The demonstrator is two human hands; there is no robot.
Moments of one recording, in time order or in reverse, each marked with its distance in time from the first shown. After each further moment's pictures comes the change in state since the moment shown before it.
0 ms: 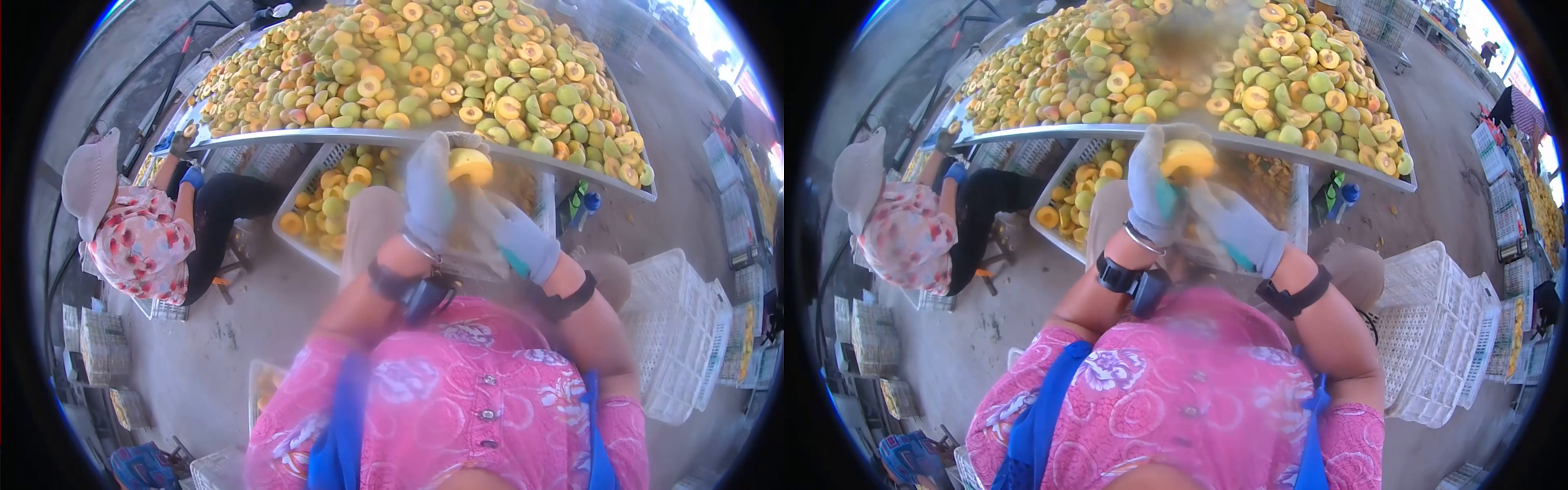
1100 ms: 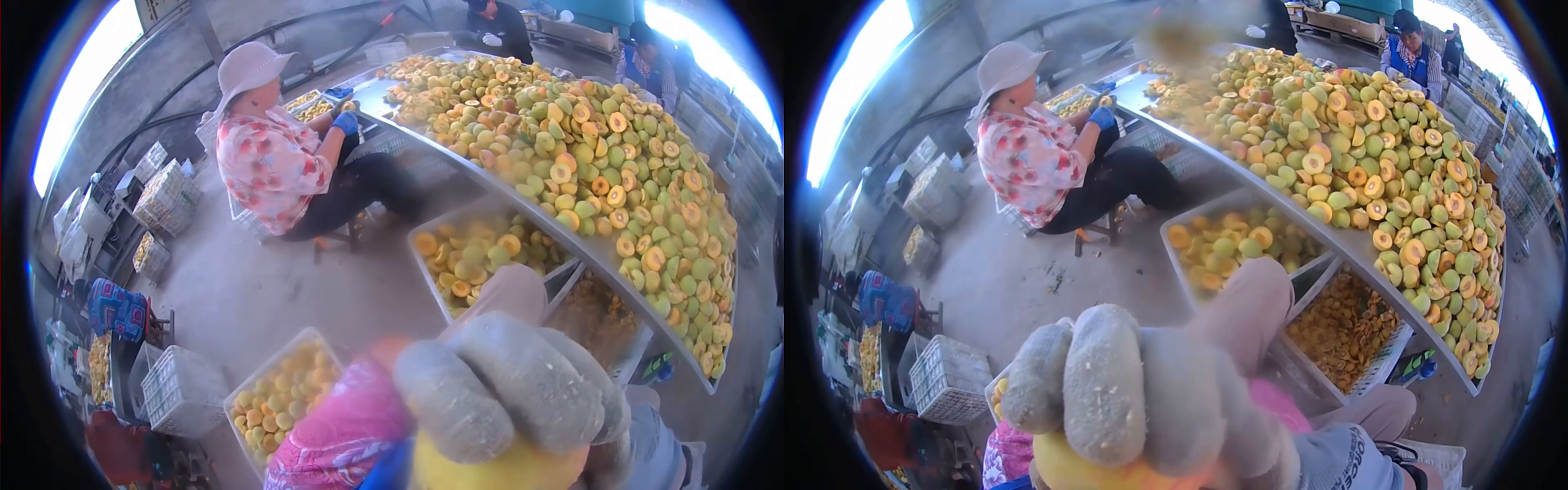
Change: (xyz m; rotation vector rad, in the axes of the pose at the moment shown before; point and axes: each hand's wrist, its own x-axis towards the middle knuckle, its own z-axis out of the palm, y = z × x) left_hand -0.062 0.148 0.028 -0.729 -0.628 0.857; right_hand -0.049 -0.152 0.086 -0.555 -0.803 -0.441
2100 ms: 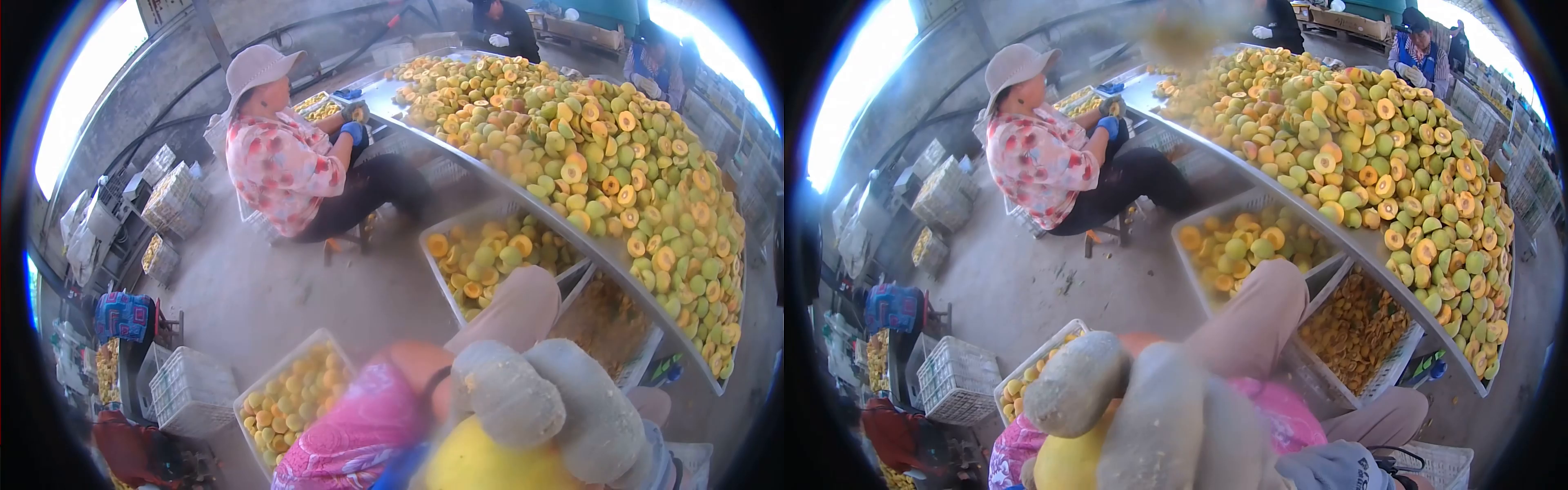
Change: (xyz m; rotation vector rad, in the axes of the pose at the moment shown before) left_hand 0.004 -0.010 0.029 -0.037 0.058 0.136; right_hand 0.015 -0.001 0.008 -0.140 -0.059 -0.048
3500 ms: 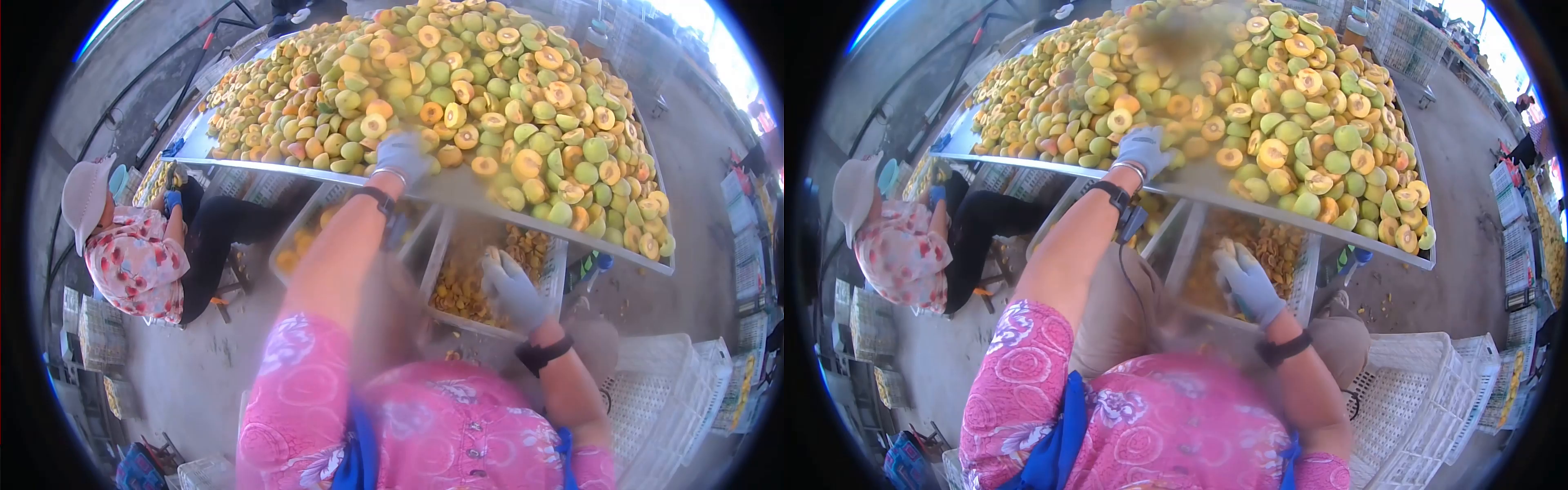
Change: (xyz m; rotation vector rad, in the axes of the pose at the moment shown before) left_hand -0.065 -0.066 -0.403 2.282 -0.701 -1.650; right_hand -0.095 0.270 0.015 0.954 0.990 0.692
